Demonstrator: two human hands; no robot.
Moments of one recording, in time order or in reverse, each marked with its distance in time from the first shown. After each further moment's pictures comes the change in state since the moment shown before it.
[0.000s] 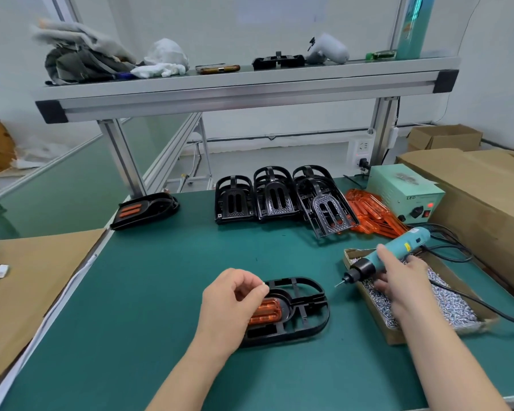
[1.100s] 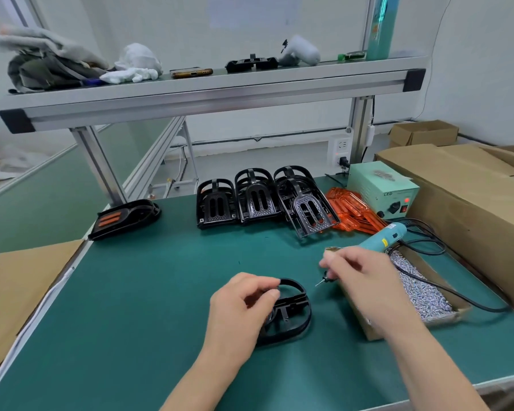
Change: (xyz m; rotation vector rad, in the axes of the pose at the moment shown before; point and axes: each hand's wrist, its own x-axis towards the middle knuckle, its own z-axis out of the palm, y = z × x) left_hand -0.009 0.026 0.030 -0.154 -0.093 0.013; right_hand -0.062 -0.021 -0.005 -0.428 -0.355 -0.479
